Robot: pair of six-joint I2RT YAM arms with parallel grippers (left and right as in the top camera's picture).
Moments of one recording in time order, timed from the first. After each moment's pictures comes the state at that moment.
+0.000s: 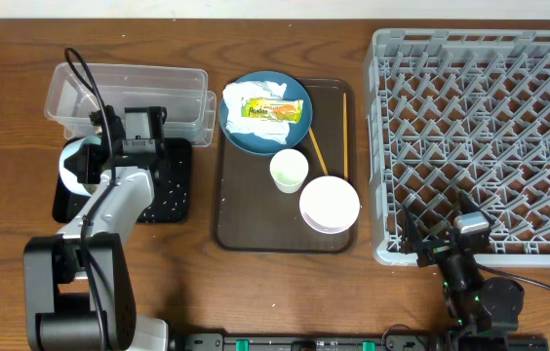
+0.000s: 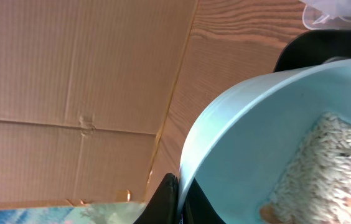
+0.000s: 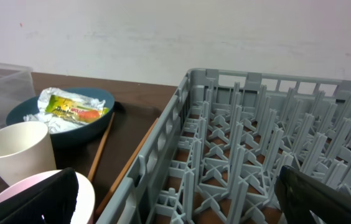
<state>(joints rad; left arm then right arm) 0.03 1.65 0.89 -0.26 -1.18 0.22 -0.02 0.01 0.01 -0.05 -0.27 0.01</state>
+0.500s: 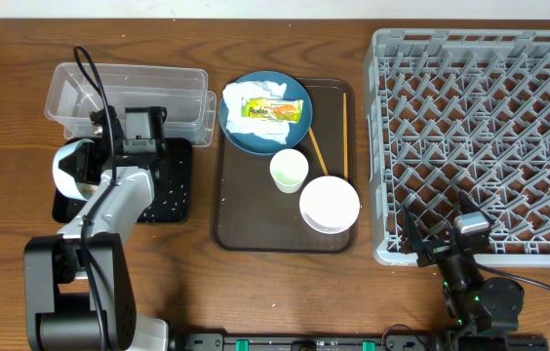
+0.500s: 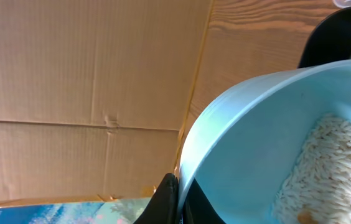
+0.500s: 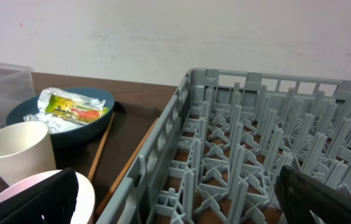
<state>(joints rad) 0.02 1.65 0.89 -0.26 -1.26 0.30 -0.02 0.01 0.01 -0.05 -0.27 0.01</state>
